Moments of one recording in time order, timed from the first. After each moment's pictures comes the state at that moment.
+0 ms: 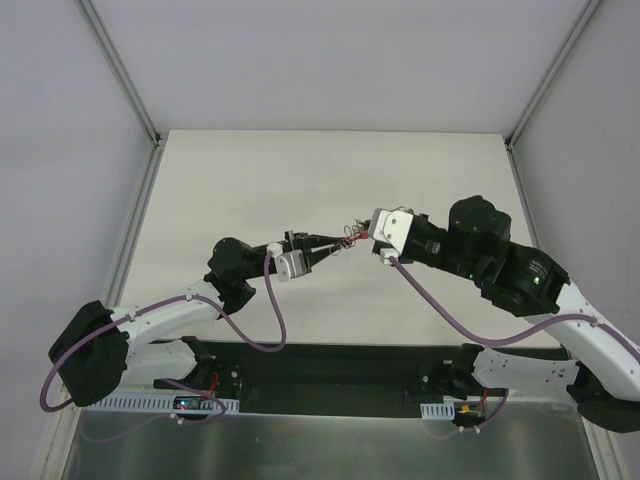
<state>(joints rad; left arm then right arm) -0.81 1.15 0.56 0.97 0.64 0.31 1.00 0.96 1.36 -0.67 -0.09 -0.65</state>
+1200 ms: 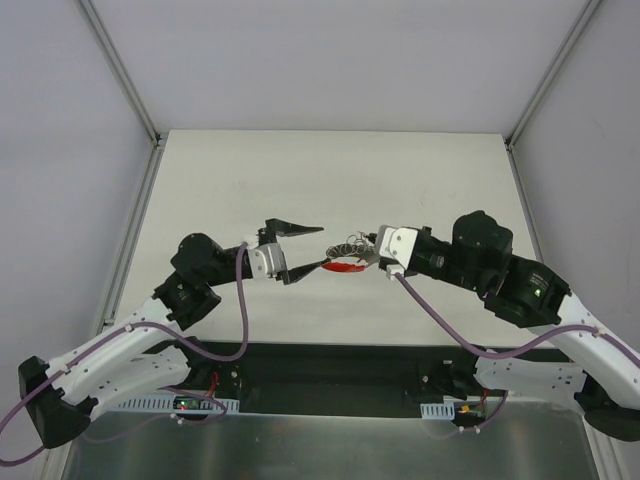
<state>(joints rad) -0.81 0.81 0.65 0.34 0.57 0.32 1.01 0.86 1.23 -0.63 -0.07 -0.68</state>
